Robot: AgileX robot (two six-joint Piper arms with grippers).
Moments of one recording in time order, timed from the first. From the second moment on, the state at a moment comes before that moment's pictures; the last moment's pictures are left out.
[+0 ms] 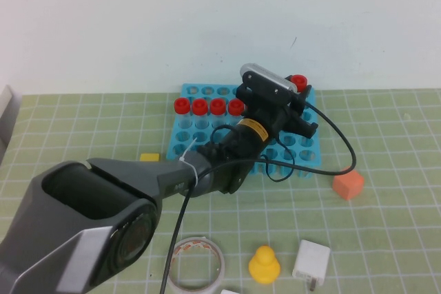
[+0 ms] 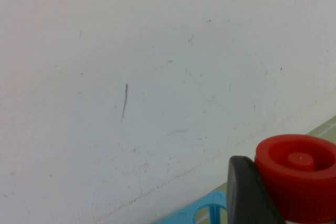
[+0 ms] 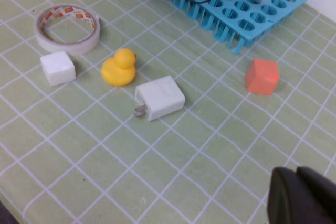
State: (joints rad) right arm 0.85 0.24 -0.42 -0.42 0.89 0.23; left arm -0.57 2.51 -1.75 0.07 -0.72 -0.04
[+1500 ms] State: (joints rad) right arm 0.85 0.24 -0.42 -0.42 0.89 0.23; left arm -0.61 2.45 -1.75 -0.15 -0.55 0.00
